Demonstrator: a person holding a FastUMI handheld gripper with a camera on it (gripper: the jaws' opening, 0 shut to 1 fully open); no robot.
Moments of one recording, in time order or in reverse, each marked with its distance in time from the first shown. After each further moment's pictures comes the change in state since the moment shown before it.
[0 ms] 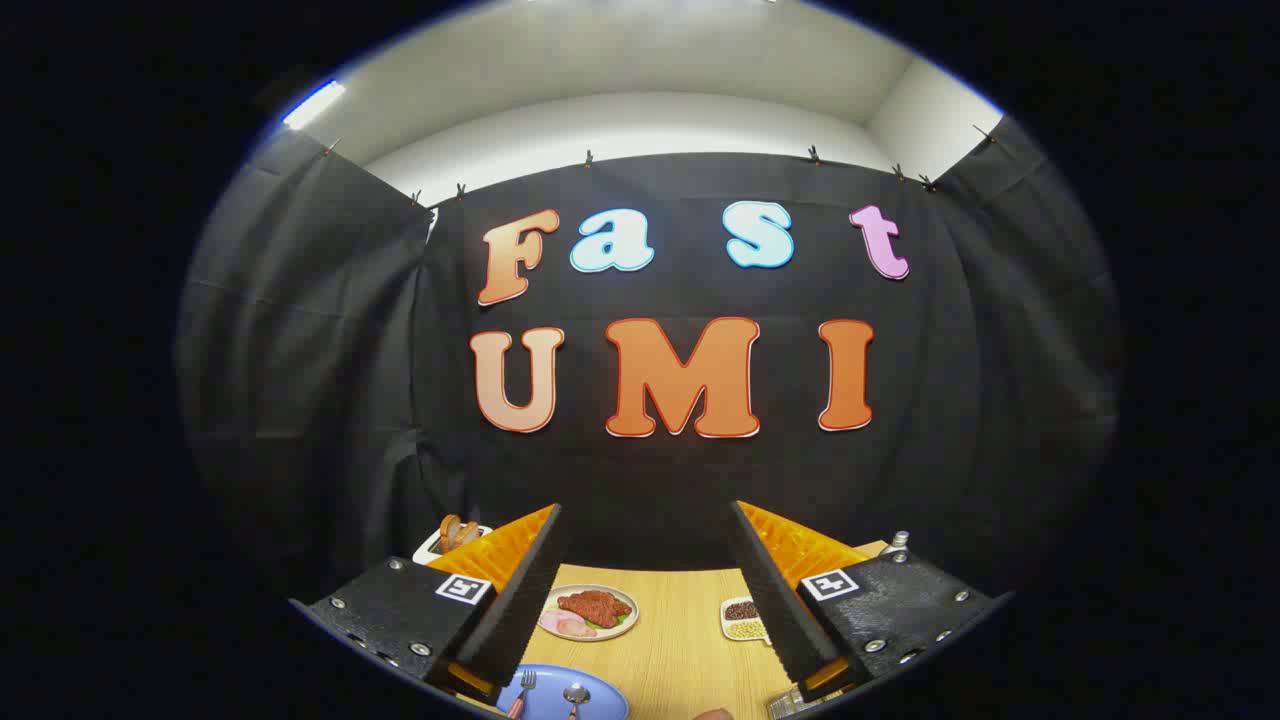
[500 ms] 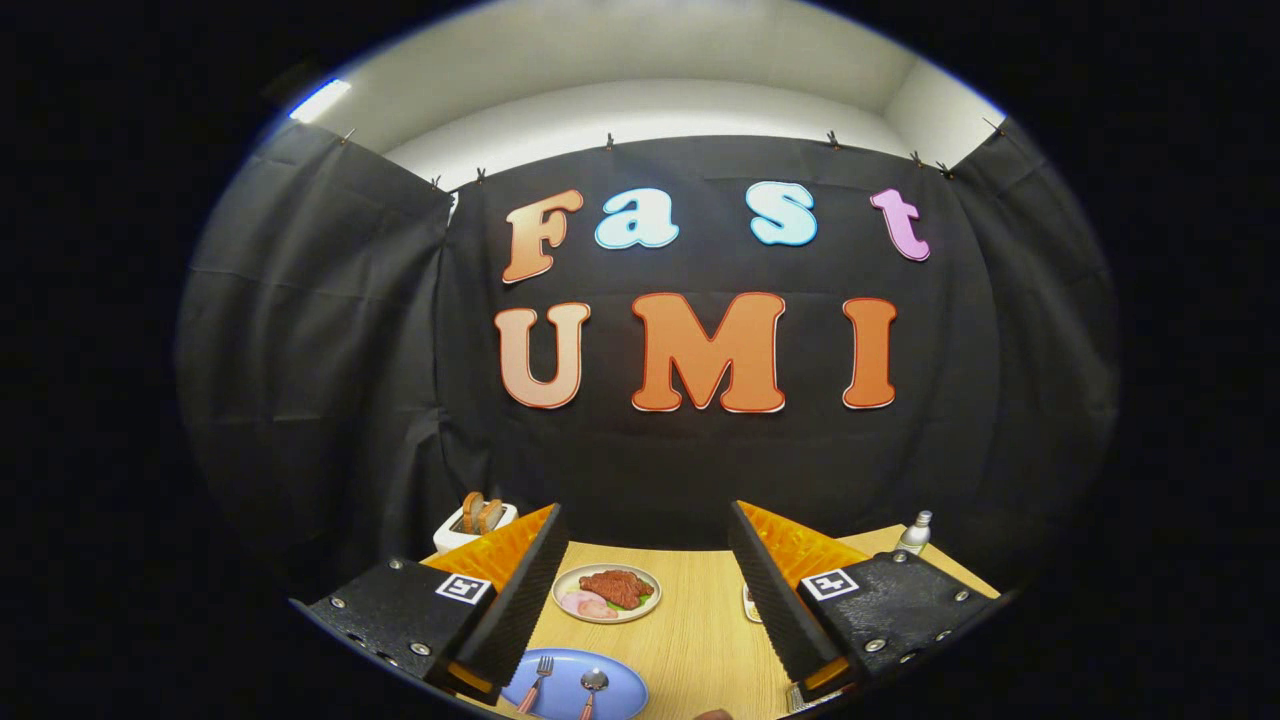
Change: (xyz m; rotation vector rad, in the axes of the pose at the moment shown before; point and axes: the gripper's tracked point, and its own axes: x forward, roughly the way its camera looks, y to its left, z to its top) arm -0.012 0.026 -0.017 -0.004 0.026 0.056
